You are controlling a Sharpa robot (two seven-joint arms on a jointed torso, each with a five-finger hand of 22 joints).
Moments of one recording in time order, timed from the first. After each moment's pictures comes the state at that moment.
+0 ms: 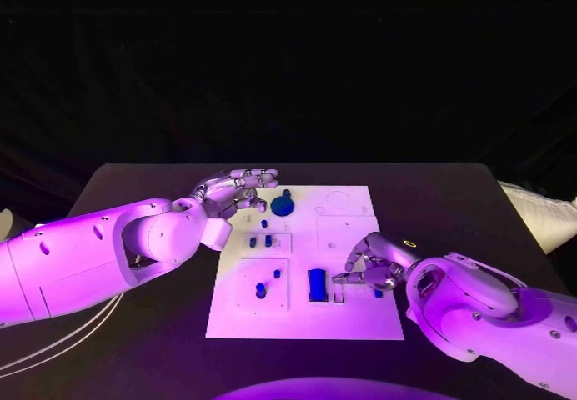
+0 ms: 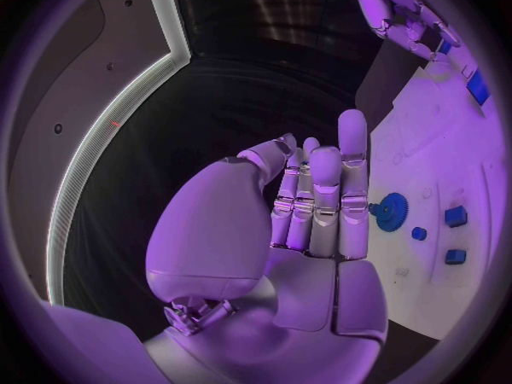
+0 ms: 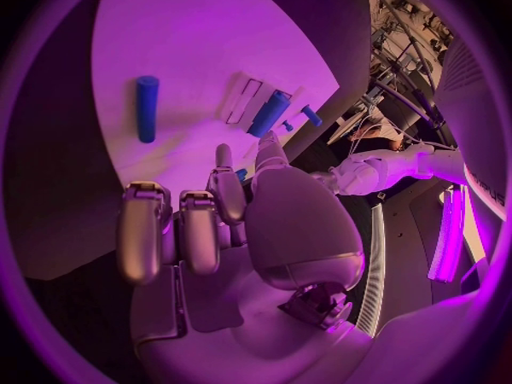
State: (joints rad) left arm 1.16 -0.89 -0.04 1.59 0.17 -0.16 0.25; left_hand 1.36 -0.12 0.47 0.00 0.10 1.06 0.17 0.10 0.07 1.13 0.10 0.24 0.10 1.24 0.01 1.13 0.59 0.17 1.25 0.11 0.63 0.76; right arm 0.91 -1.01 0.05 1.95 -1.54 -0.35 -0.59; right_hand 1.26 0.03 -0.19 0.21 0.16 1.06 0.07 0.22 0.35 1.42 -0.01 1.07 1.48 1.47 -0.08 1.51 1.31 0.06 1.47 0.02 1.41 1.29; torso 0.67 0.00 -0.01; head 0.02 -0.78
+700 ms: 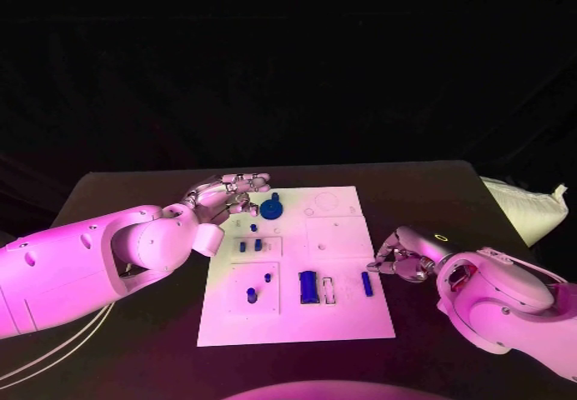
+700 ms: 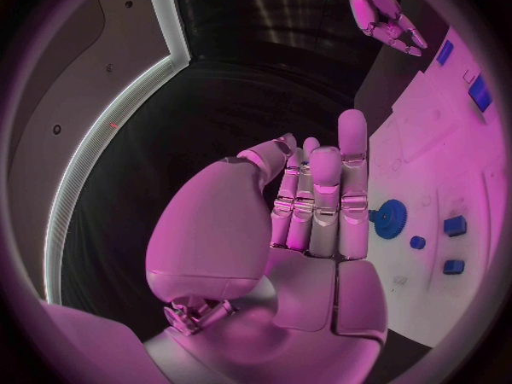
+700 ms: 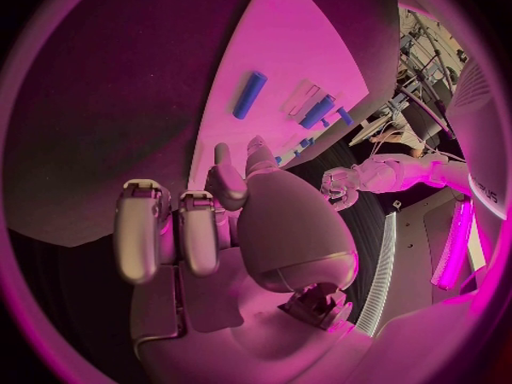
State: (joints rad) left arm 1.16 -0.89 -0.04 1.60 0.17 -0.16 0.25; left_hand 1.36 -0.12 0.47 0.00 0.10 1.06 0.17 0.10 0.07 1.13 0.10 0.24 0.10 1.24 0.01 1.13 0.59 0.17 1.25 0.11 0.63 0.76; right arm 0.92 -1.14 0.04 1.93 -1.60 -0.35 -0.57; right_hand 1.34 0.06 -0.19 0.22 0.23 1.13 0.07 0.18 0.31 1.40 -0.01 0.97 1.18 1.47 -0.07 1.50 1.31 0.06 1.46 0.03 1.40 1.28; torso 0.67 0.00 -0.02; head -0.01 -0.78
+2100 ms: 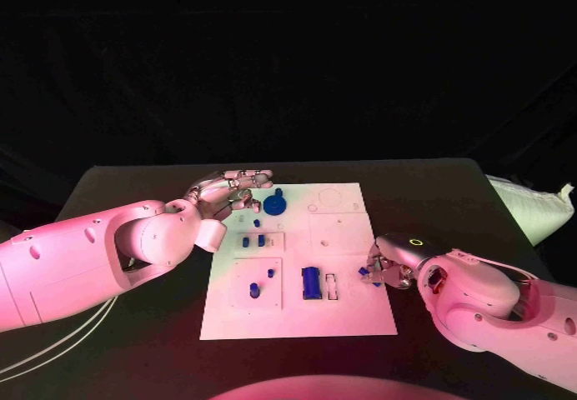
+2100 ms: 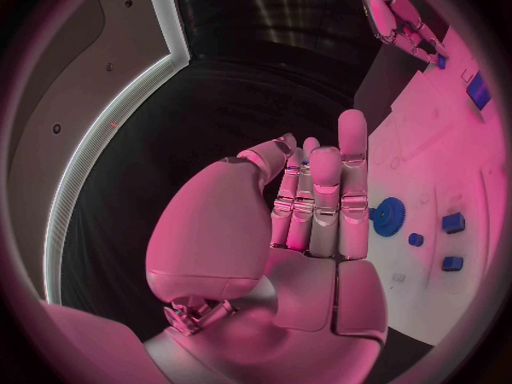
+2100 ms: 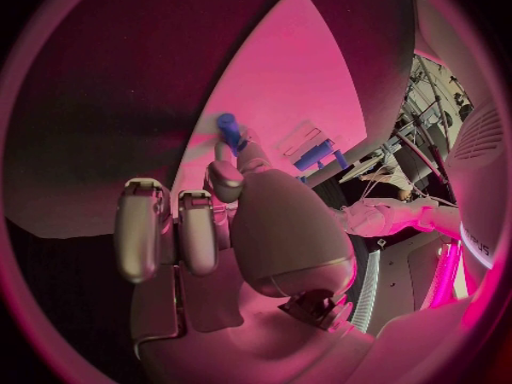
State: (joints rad) left arm 1.16 -0.89 -0.04 1.59 0.17 -0.16 0.25; left_hand 1.36 -0.12 0.47 0.00 0.10 1.06 0.17 0.10 0.07 1.13 0.10 0.24 0.10 1.24 0.01 1.13 0.59 0.17 1.25 0.11 0.63 0.76; right arm 0.88 -1.04 0.05 1.88 -1.78 -0.19 -0.57; right_hand 1.48 0.03 -0.10 0.15 0.06 1.14 0.06 0.16 0.36 1.39 -0.02 0.92 1.14 1.46 -0.08 1.49 1.31 0.06 1.46 0.02 1.39 1.27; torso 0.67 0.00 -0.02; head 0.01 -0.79
